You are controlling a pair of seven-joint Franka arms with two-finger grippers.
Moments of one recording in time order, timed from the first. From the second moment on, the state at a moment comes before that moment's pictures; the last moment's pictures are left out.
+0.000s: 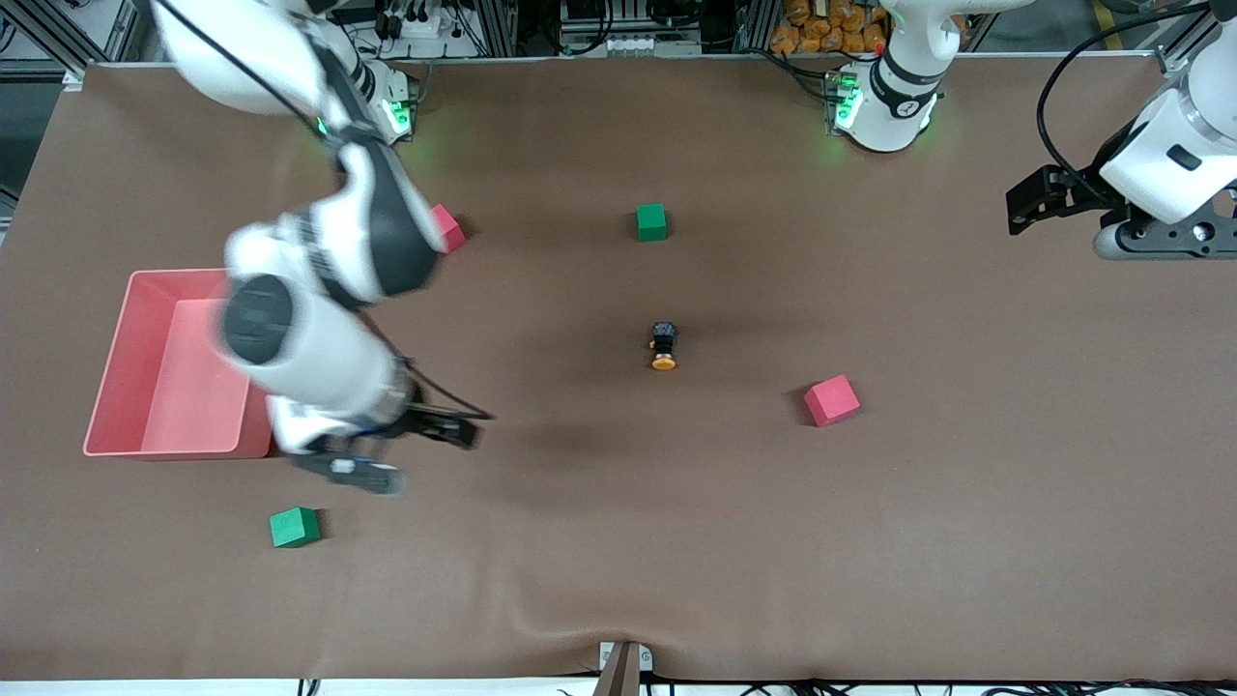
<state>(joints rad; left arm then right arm) 0.03 0.02 -0.19 -1.49 0.04 1.41 -0.12 0.42 0.58 -0.16 -1.14 0.17 1.78 0.61</state>
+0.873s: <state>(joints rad) 0.02 0.05 -0.20 -1.49 0.04 1.44 -0.12 0.03 0.24 0.04 -1.12 0.09 1.36 0.40</state>
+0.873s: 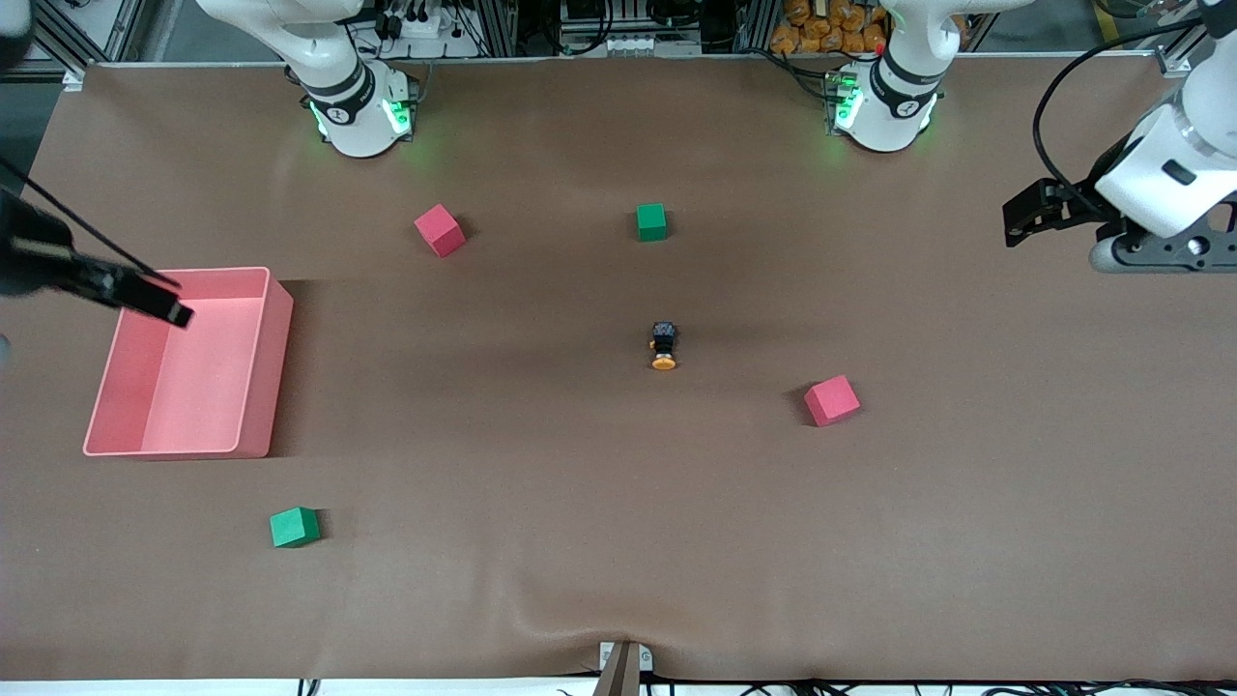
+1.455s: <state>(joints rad) -0.17 0.23 -0.21 -1.50 0.04 1.49 -0.34 0.04 0.03 0.04 -1.41 0.02 1.44 0.13</state>
